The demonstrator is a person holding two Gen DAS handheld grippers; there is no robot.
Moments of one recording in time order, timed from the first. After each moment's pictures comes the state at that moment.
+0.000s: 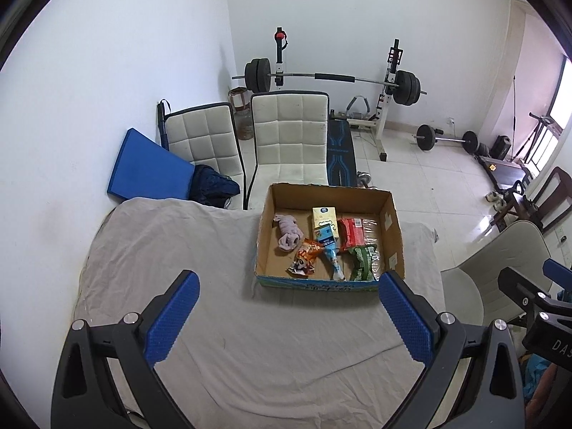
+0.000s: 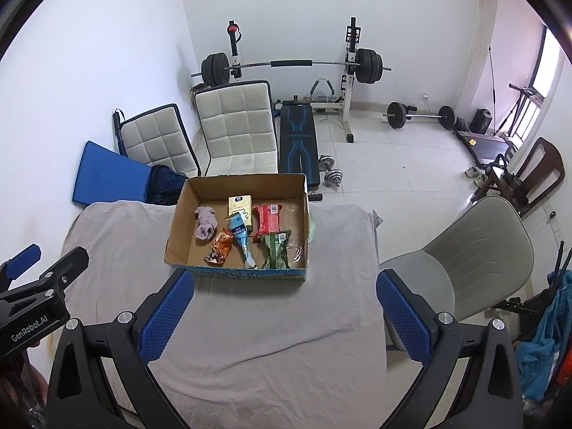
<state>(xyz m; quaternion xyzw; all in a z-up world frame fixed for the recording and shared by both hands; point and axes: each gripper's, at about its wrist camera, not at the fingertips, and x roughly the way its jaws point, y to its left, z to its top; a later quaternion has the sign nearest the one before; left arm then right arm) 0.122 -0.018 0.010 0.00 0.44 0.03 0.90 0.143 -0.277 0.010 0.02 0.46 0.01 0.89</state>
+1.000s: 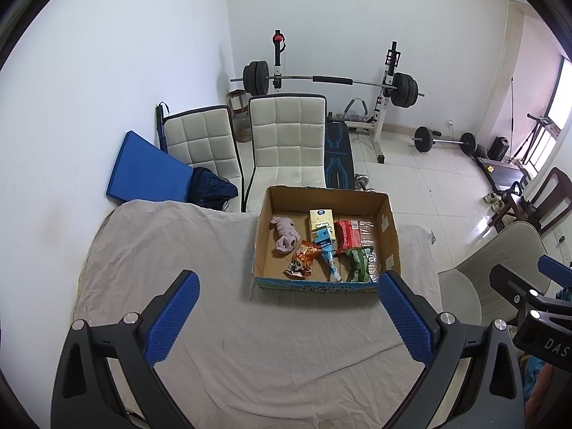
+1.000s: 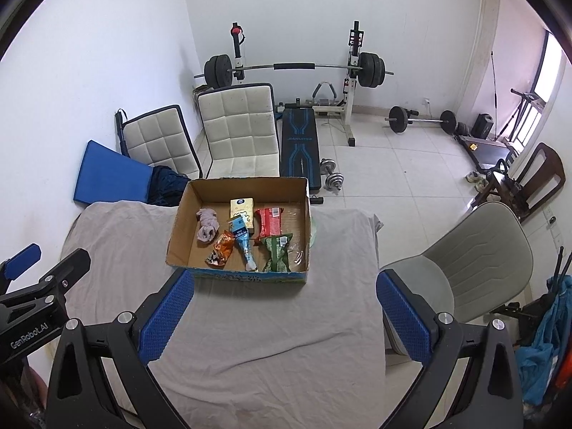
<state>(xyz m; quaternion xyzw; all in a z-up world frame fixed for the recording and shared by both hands) 0.124 -0.020 0.018 0.00 0.44 0.02 0.90 0.143 -0.273 0.016 0.01 0.46 0.02 0.89</state>
